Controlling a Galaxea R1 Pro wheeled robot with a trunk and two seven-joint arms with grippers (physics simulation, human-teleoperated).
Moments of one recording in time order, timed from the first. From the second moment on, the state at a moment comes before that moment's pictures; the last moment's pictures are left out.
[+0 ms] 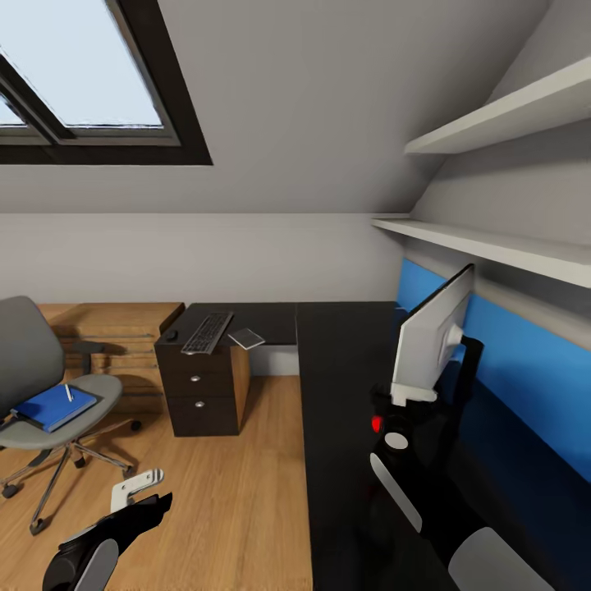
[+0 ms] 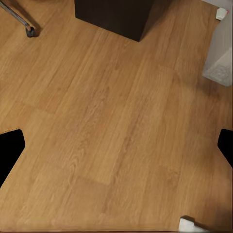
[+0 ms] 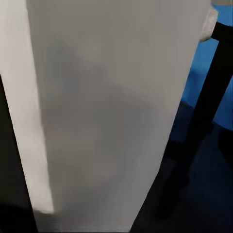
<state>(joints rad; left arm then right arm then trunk) -0.07 0.14 0.01 -1.47 0.56 0.64 0.40 -0.57 -0.07 0.47 -1.02 -0.31 0.10 -0.78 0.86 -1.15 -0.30</state>
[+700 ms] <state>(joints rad) -0.07 0.14 0.01 -1.47 0.56 0.64 0.40 -0.57 -0.07 0.47 -1.02 -0.31 0.10 -0.80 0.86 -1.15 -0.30</state>
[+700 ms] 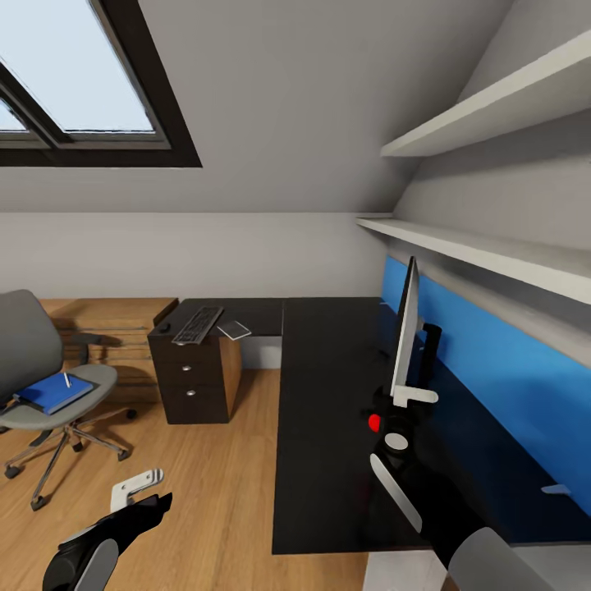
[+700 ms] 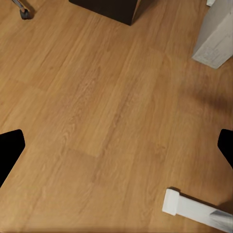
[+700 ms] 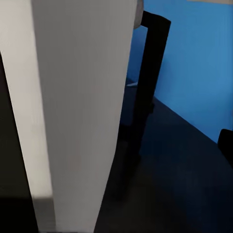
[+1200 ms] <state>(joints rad) -0.07 0.14 0.02 -1.47 0.56 0.64 0.40 -0.57 -0.07 0.47 -1.01 -0.31 0.10 -0.80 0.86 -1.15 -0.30</state>
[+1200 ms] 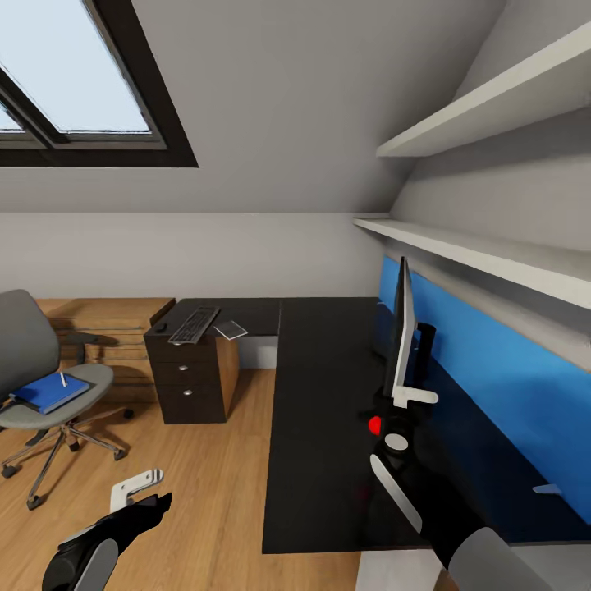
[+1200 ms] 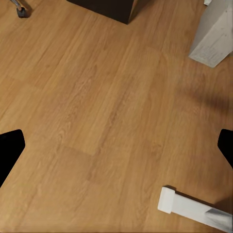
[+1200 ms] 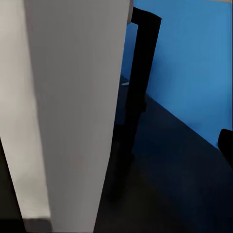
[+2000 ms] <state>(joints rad) -0.07 0.14 0.01 -1.47 0.56 0.64 0.40 -0.57 -0.07 0.47 -1.01 -0.31 0.10 -0.80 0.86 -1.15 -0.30</state>
